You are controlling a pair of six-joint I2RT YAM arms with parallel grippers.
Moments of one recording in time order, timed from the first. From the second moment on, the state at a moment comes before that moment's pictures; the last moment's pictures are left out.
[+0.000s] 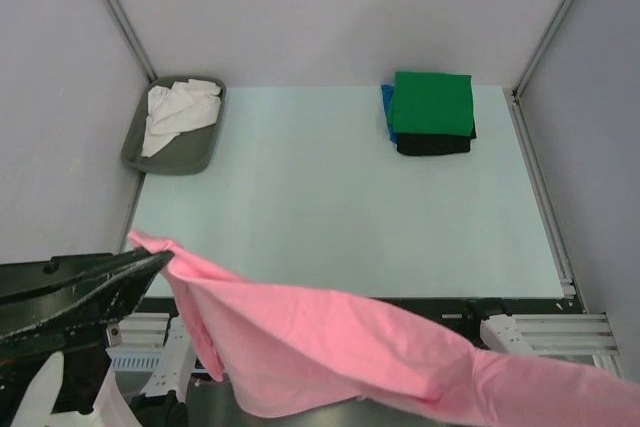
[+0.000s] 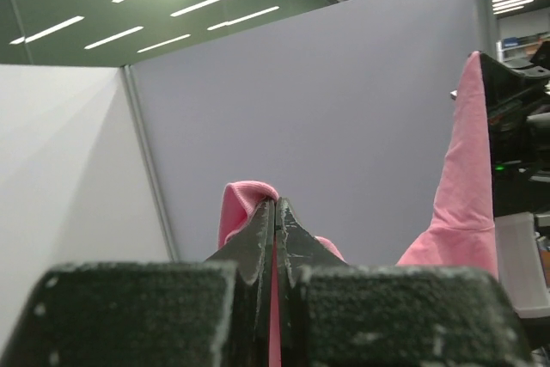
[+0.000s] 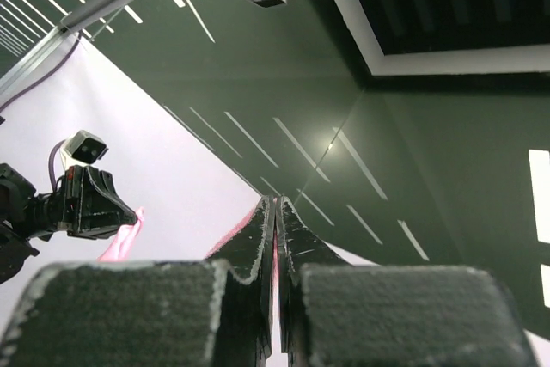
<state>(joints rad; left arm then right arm) 0.12 0.67 1.75 0.26 0.89 -1.10 0.14 0.66 2.07 0.07 -0.62 0.40</state>
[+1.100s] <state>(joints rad) 0.10 0.80 0.61 0.26 0.48 -0.93 0.07 1.08 1.15 0.09 -0.33 0.41</state>
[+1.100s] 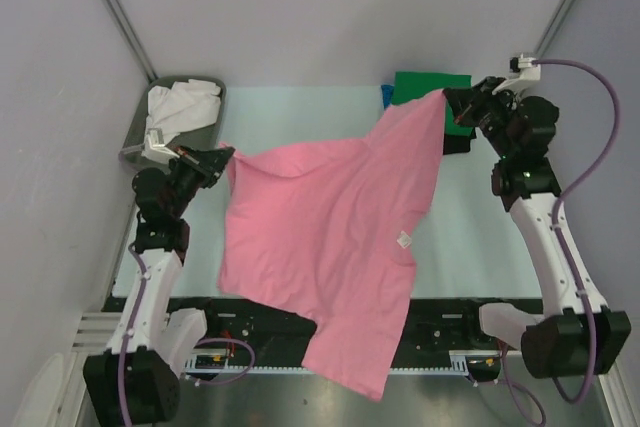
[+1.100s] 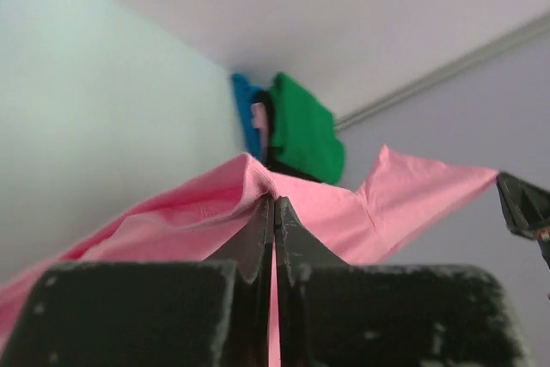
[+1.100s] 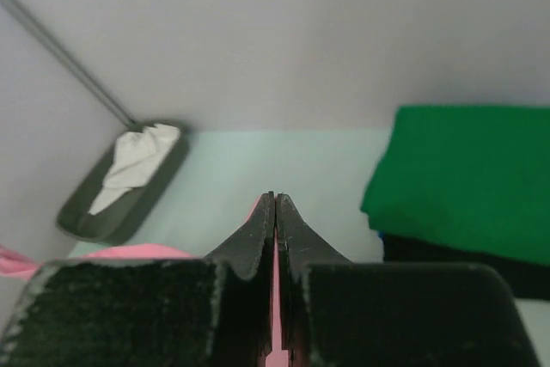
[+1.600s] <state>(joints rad) 0.09 1.30 0.70 0.21 0.25 -0.95 -0.02 1.53 1.23 0.15 -0.20 0.46</state>
